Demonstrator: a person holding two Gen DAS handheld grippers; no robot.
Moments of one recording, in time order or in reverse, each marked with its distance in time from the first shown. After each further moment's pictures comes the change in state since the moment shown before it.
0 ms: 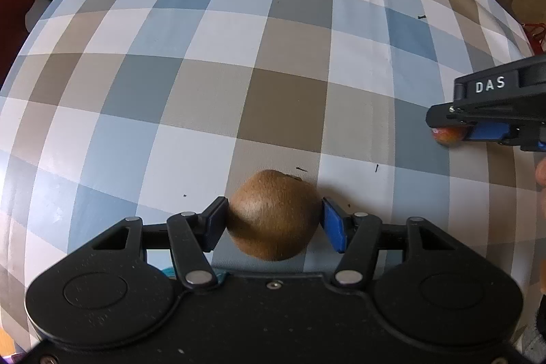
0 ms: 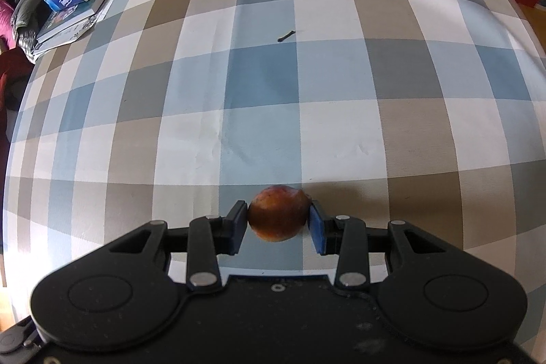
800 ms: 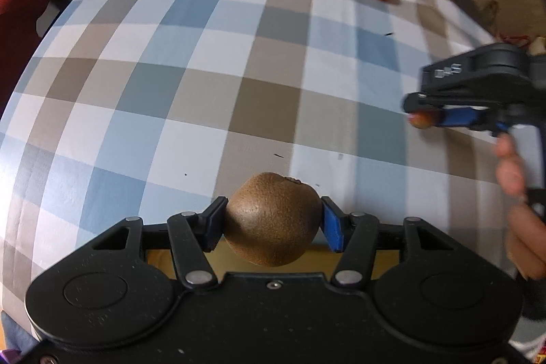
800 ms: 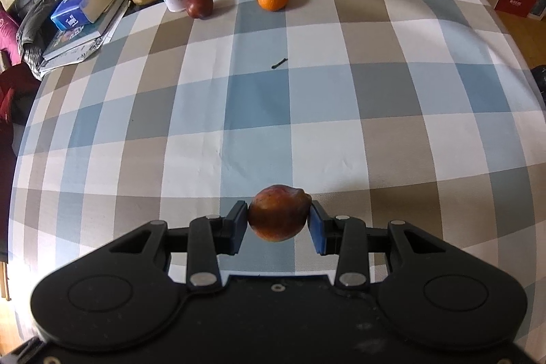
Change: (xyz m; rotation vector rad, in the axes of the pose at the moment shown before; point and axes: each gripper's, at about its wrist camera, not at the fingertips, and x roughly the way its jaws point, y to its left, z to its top) left arm -0.055 -0.002 -0.023 -0.001 -0.069 -0.057; right arm -0.029 -0.004 -0.005 0.001 -0.086 0.004
